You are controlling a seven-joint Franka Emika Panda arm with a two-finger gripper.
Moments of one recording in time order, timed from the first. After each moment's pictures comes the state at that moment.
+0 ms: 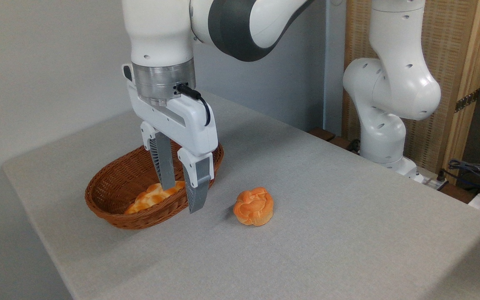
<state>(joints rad) -0.12 0.00 0.10 -1.83 -0.04 1.93 0.75</state>
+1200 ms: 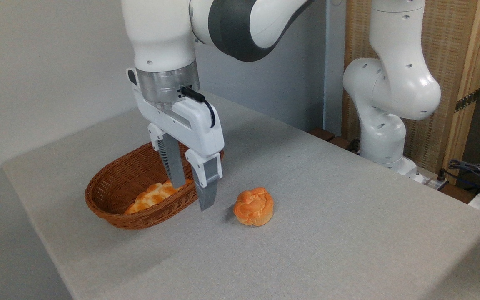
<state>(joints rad) -0.12 0.00 0.10 -1.83 -0.04 1.85 0.75</state>
